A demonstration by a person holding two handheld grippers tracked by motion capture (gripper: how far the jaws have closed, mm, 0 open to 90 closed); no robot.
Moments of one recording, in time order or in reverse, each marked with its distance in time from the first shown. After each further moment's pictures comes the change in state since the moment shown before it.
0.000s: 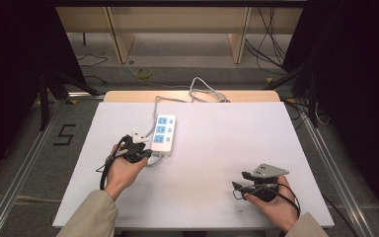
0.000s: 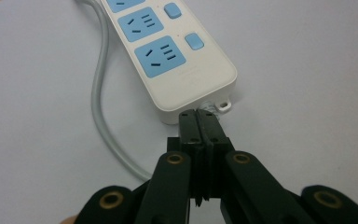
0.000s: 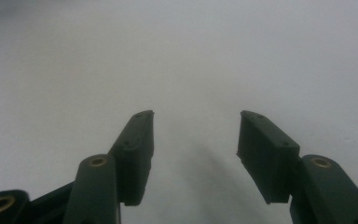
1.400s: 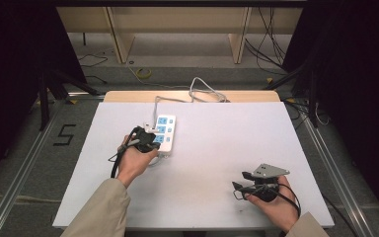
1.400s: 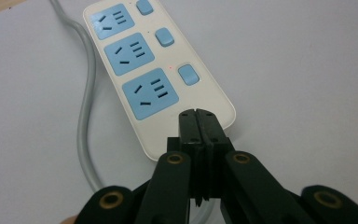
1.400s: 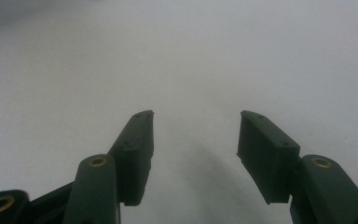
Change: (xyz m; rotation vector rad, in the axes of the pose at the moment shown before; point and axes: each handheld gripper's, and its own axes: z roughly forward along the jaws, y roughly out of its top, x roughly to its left) left arm -0.005 0.029 0.025 0.024 -0.002 0.007; right arm 0.000 0.000 -0.001 -0.003 0.002 0.000
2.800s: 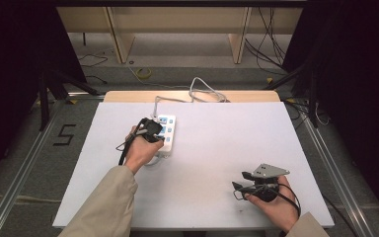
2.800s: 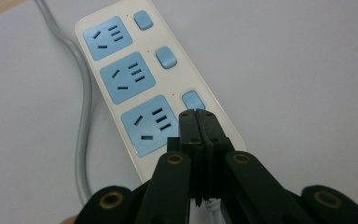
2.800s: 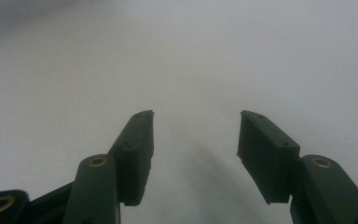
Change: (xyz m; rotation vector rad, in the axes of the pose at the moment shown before) left arm 0.003 0.030 0.021 0.071 0.000 0.012; right arm 0.000 0.000 0.000 0.000 0.004 0.000
